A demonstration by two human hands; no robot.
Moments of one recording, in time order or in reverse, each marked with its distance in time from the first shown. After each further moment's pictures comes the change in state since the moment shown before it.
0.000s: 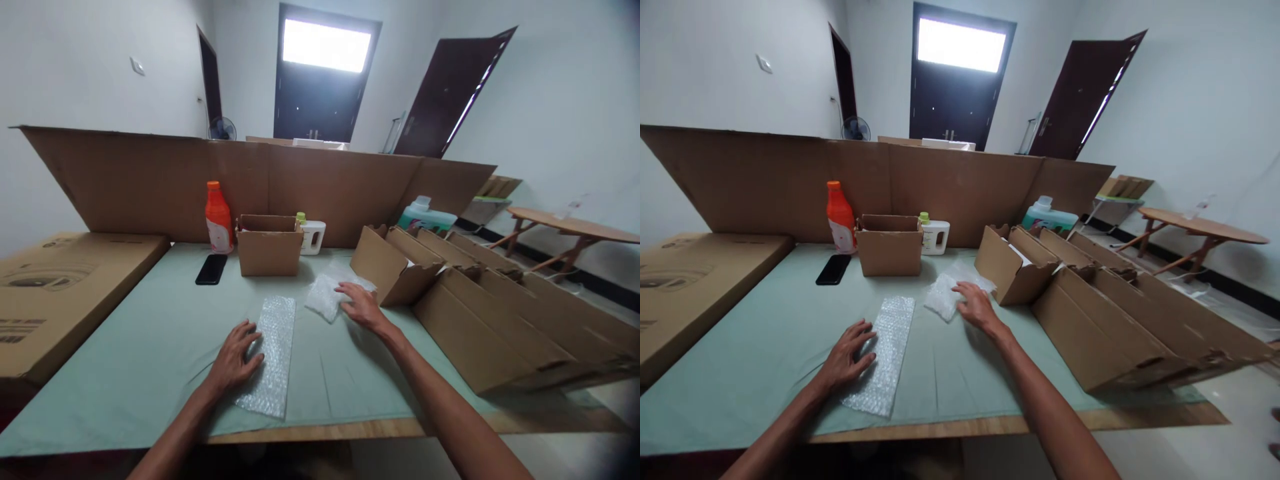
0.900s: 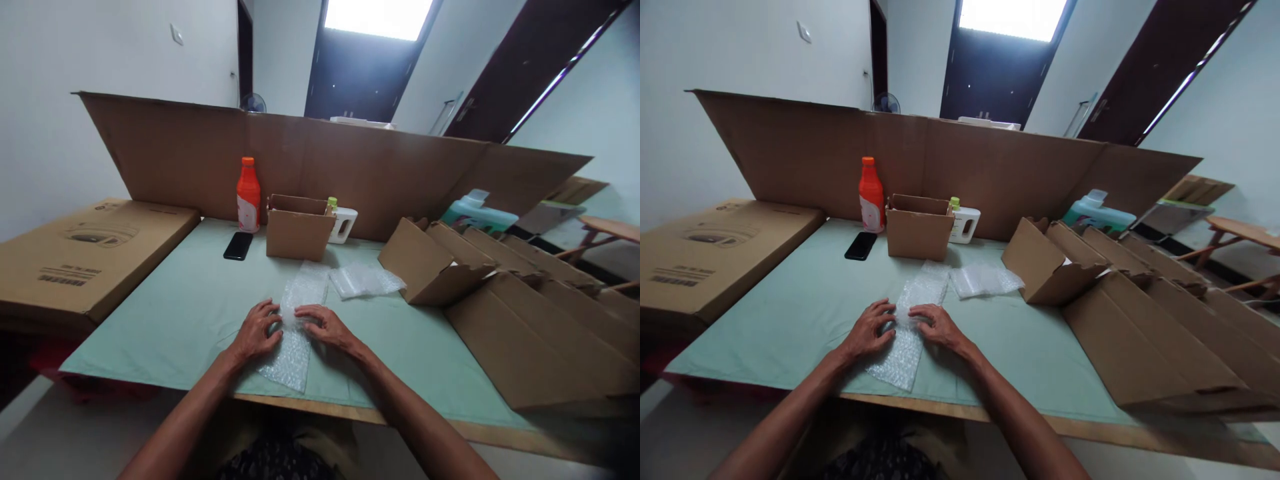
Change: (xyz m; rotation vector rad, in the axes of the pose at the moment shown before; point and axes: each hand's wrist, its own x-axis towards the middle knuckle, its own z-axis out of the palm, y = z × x) left_hand -0.001 0.011 -0.011 0.117 -0.025 0.013; right_hand -0.032 -0.142 0.066 0.540 -0.180 -0.364
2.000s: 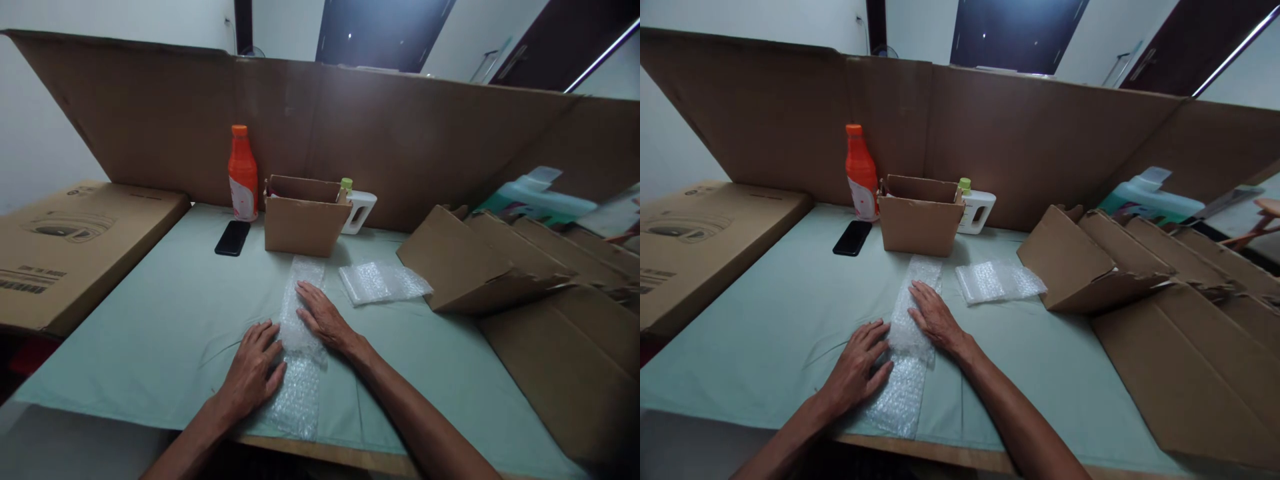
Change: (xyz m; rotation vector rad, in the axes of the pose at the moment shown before) left_hand -0.019 0.032 0.003 0.113 -0.006 -0.005; right_hand 0.040 0.048 0.014 -0.262 -0.053 -0.071
